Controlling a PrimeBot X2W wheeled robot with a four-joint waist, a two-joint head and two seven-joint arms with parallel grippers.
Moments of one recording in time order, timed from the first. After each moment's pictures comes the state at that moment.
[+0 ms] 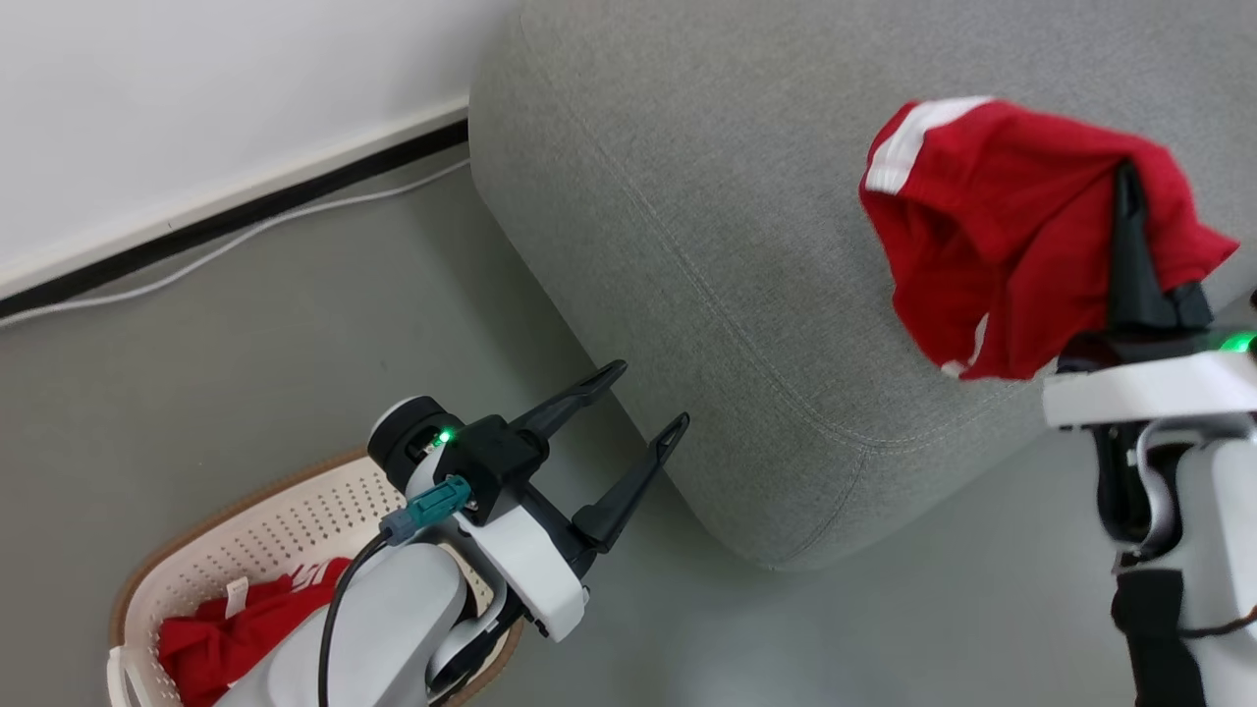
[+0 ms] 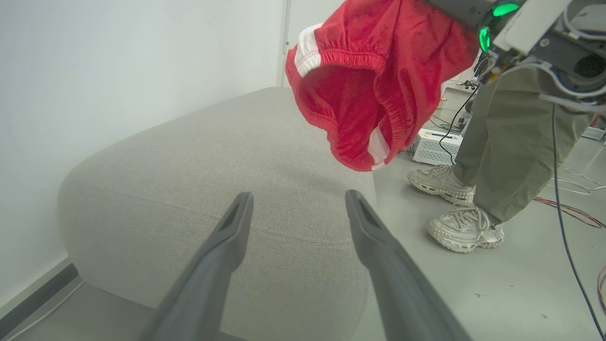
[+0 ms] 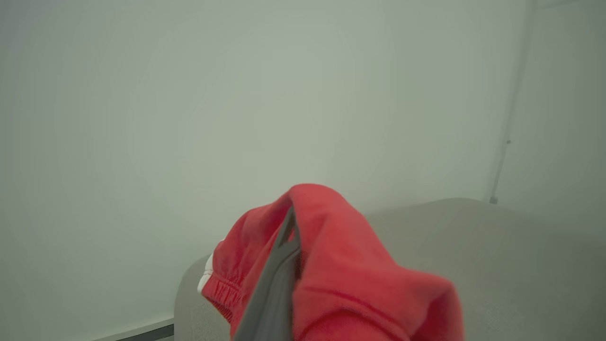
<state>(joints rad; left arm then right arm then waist) -0.52 0.26 -0.83 0.31 -0.52 -0.13 -0.26 -0.43 -0.06 -0.04 0.22 0.22 0.13 -0.26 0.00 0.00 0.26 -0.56</state>
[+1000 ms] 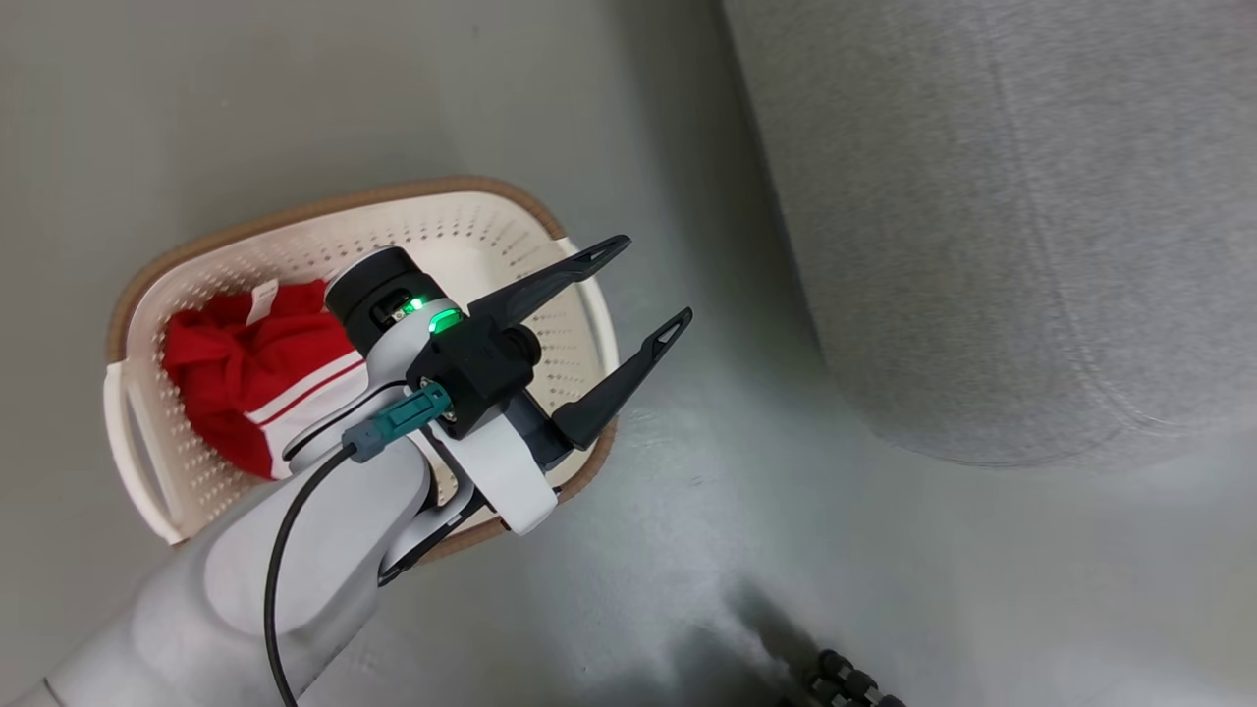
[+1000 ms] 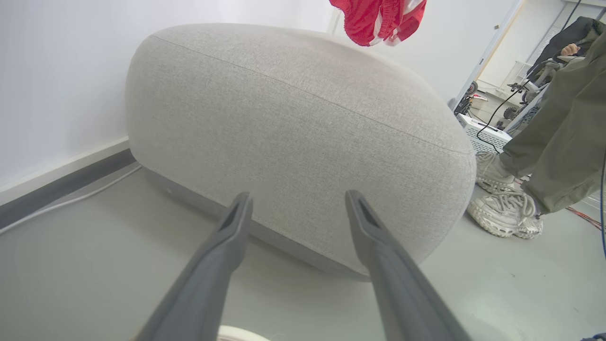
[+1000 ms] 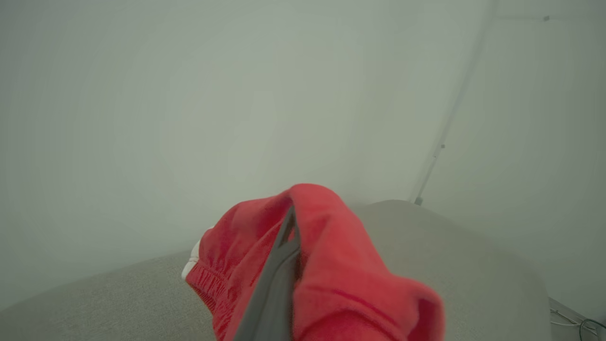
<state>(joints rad) -0.76 0.39 -0.94 0.21 -0.49 -0.13 -0.26 -1.16 -0.32 -0.53 0.74 -0.02 0.13 -0.24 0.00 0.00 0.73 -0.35</state>
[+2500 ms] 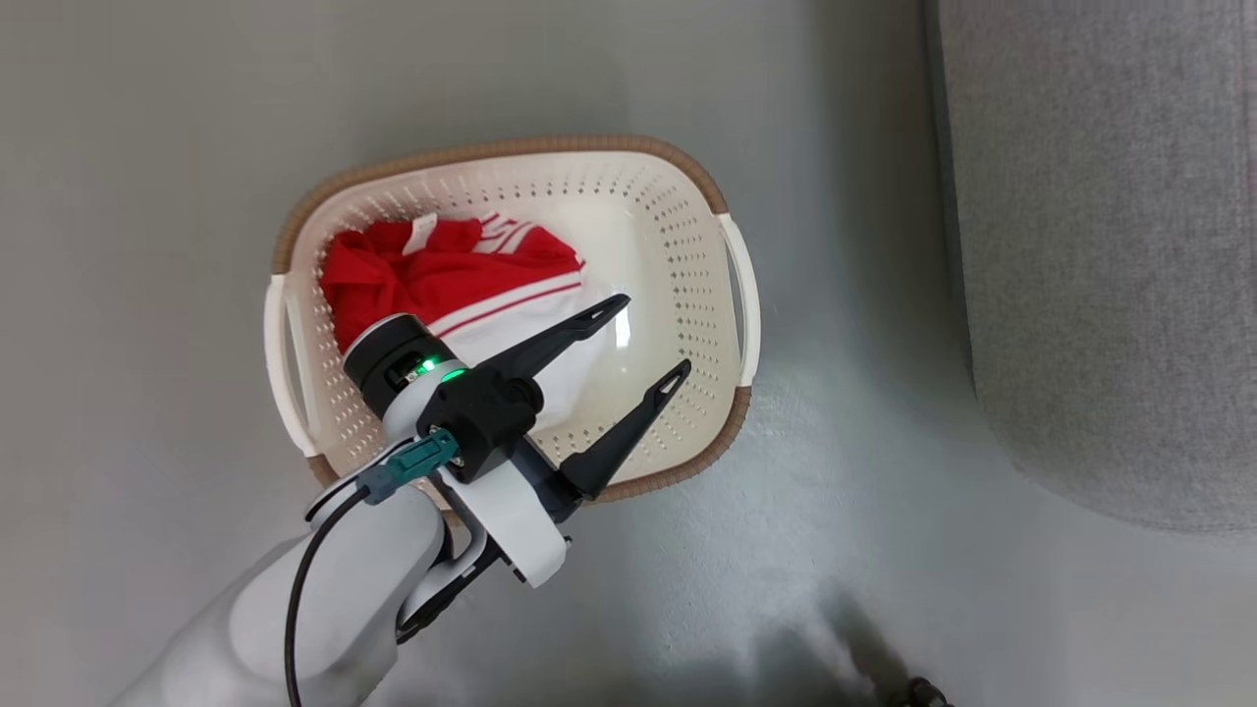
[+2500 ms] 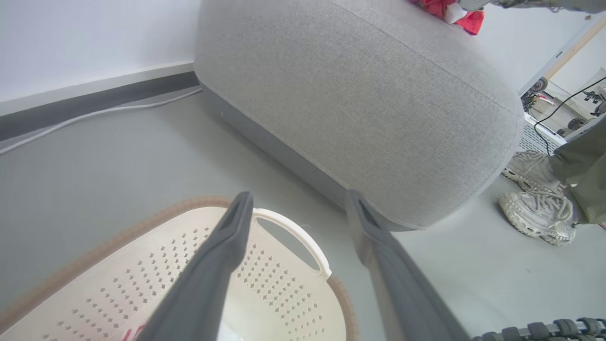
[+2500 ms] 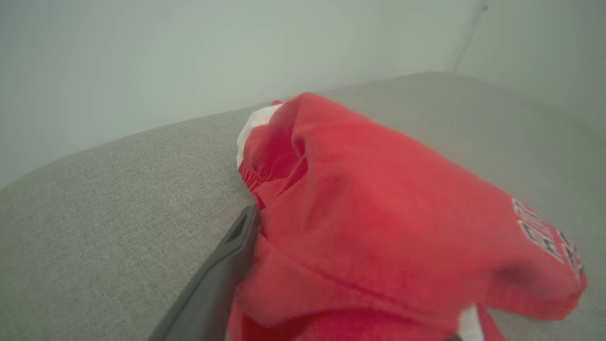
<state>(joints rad) -0.66 0.36 -0.90 0.22 -0.50 -0.13 -0.26 -1.12 -0.22 -0.86 0.79 -0.23 0.13 -0.15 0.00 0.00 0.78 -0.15</state>
